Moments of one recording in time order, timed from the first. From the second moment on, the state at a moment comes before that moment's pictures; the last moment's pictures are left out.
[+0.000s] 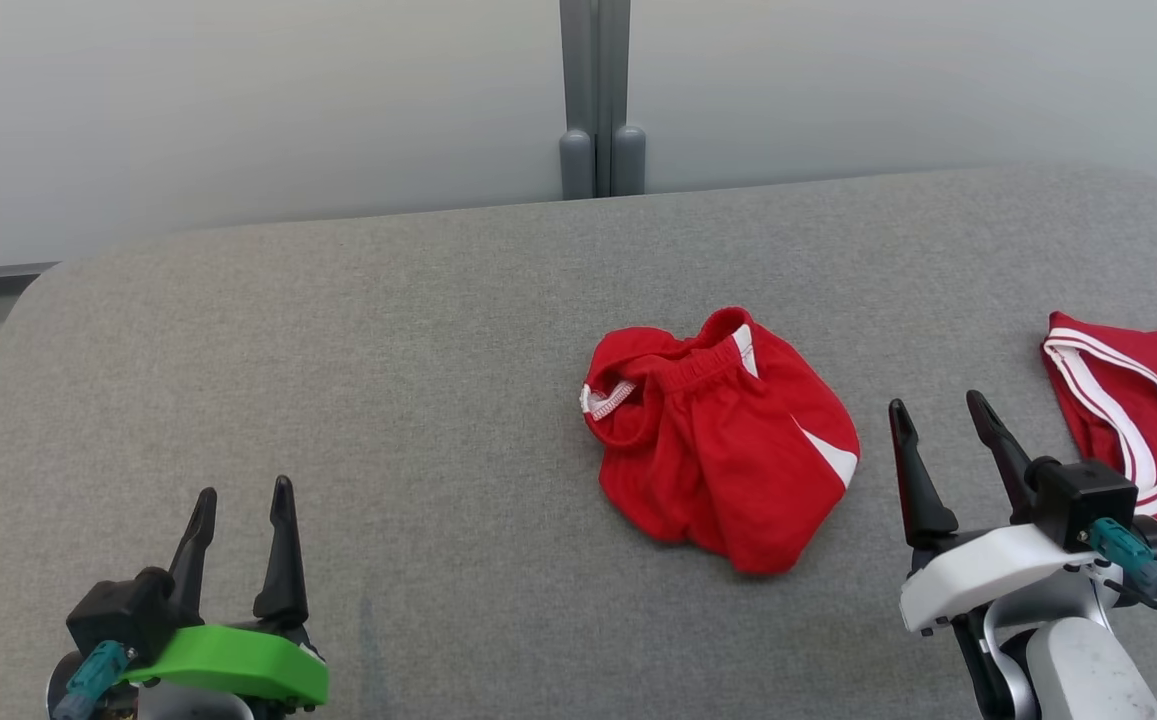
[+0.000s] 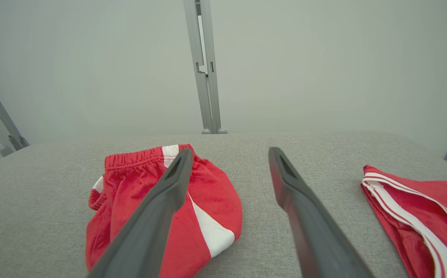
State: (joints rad) left arm -0.05 0.17 -0.13 0.26 -0.46 -0.03 -0.26; right arm -0.09 -0.08 0.02 0.16 0.15 0.13 -0.15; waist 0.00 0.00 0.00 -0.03
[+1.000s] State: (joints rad) left arm -0.38 0.18 -0.26 0.34 -0.50 -0.11 0.03; right arm -0.12 -0.08 0.07 0.16 0.15 0.13 -0.16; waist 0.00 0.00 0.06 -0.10
